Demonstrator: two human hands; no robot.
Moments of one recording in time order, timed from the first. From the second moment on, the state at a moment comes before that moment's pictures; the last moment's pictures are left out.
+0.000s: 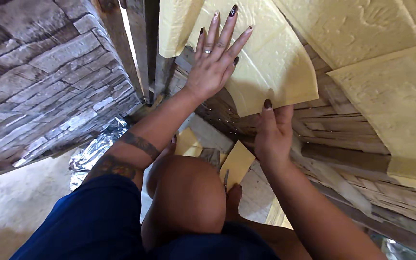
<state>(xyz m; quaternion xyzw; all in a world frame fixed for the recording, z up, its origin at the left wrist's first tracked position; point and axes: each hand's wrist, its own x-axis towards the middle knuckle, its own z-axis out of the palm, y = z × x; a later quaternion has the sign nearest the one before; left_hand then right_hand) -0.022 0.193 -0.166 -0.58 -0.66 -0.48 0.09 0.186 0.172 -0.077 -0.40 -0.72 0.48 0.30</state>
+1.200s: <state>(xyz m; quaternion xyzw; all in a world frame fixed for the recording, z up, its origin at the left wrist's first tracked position) -0.028 0.201 -0.174 -0.58 -0.67 -0.46 0.07 0.200 0.223 -0.094 -0.45 -0.76 0.31 0.35</state>
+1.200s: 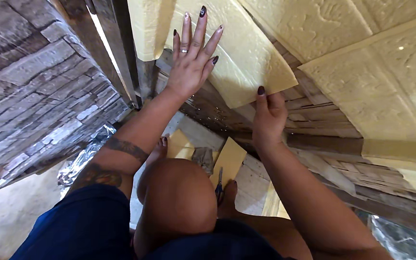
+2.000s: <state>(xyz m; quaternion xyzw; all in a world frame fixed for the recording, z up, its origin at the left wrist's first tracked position) -0.023 0.196 -0.170 -0.58 -0.67 -0.46 0.08 0.205 0.237 -0.081 -0.46 -0.69 0.37 0.42</state>
